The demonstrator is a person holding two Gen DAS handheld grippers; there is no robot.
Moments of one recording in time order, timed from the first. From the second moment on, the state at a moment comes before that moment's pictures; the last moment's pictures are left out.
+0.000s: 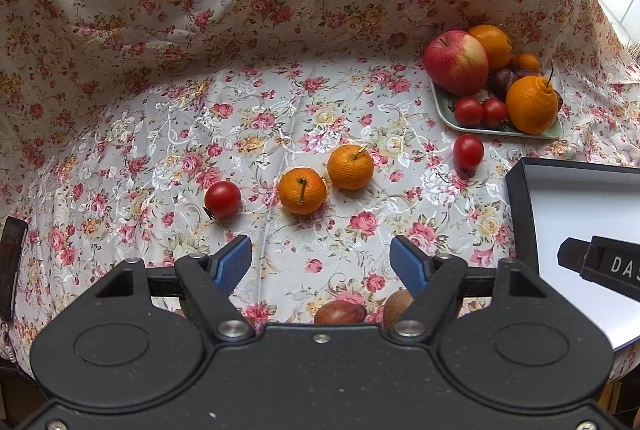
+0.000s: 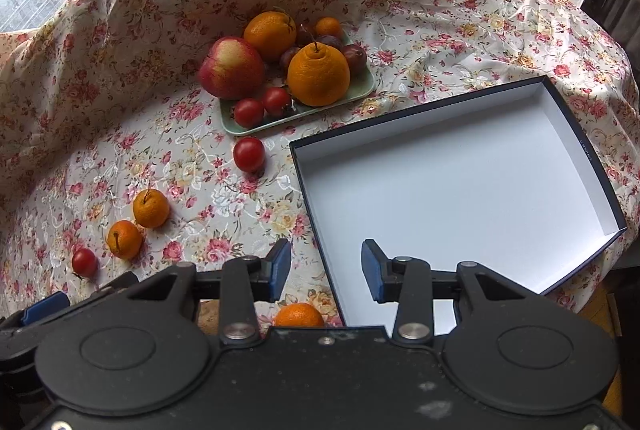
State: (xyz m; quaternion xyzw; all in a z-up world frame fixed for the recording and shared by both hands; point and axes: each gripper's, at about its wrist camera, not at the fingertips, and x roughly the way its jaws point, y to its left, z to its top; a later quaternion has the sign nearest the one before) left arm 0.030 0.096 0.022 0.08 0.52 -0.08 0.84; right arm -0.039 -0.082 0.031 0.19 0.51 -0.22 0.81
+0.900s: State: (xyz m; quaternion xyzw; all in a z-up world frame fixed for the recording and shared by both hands) left arm 0.066 0.222 0.028 -0.02 0.52 -0.03 0.85; right arm 0.002 0.015 0.022 0.23 0.46 -0.08 0.85
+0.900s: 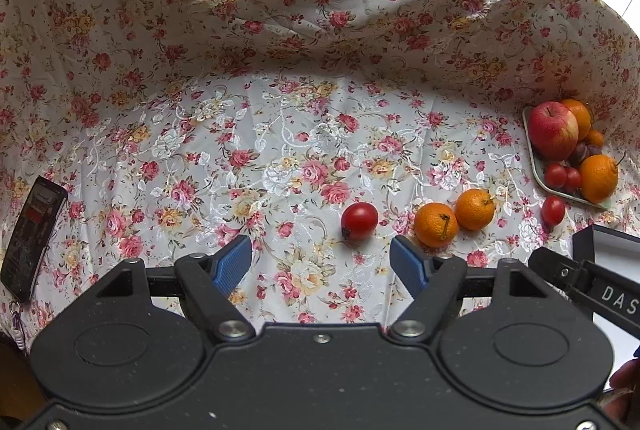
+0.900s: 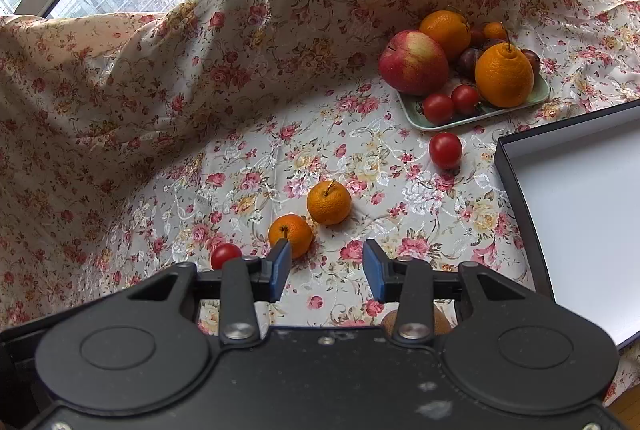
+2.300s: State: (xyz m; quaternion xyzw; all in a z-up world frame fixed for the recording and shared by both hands) left arm 0.107 0.211 0.003 -0.05 0.58 -0.05 0.81; right arm 0.078 -0.069 -0.011 0.23 0.48 -0.19 0.82
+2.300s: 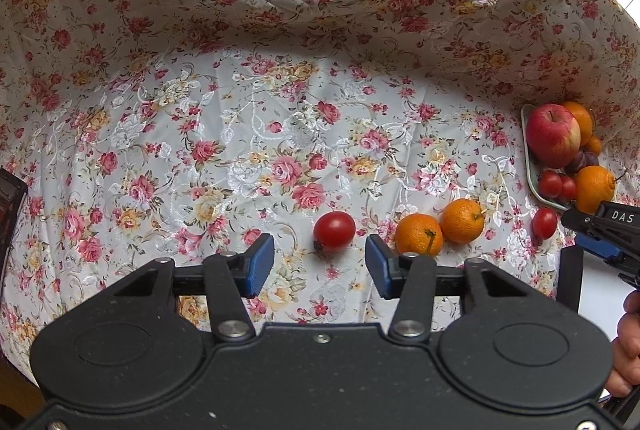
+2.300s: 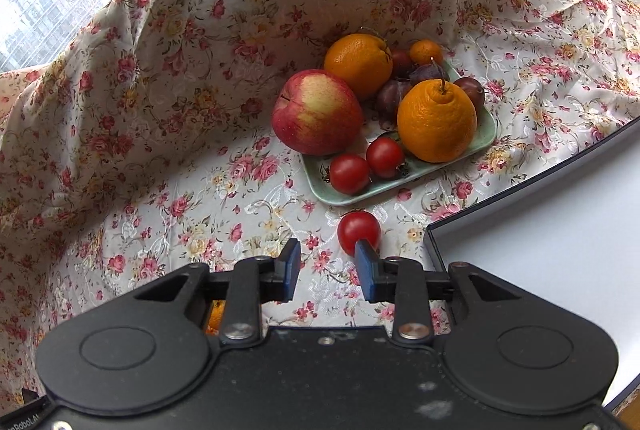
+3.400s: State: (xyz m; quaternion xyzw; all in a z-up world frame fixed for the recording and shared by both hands) left arm 0.146 0.186 -0.063 -0.04 0.64 -0.03 0.76; right arm 0.125 -0.093 -0.066 0.20 0.54 -0.22 0.79
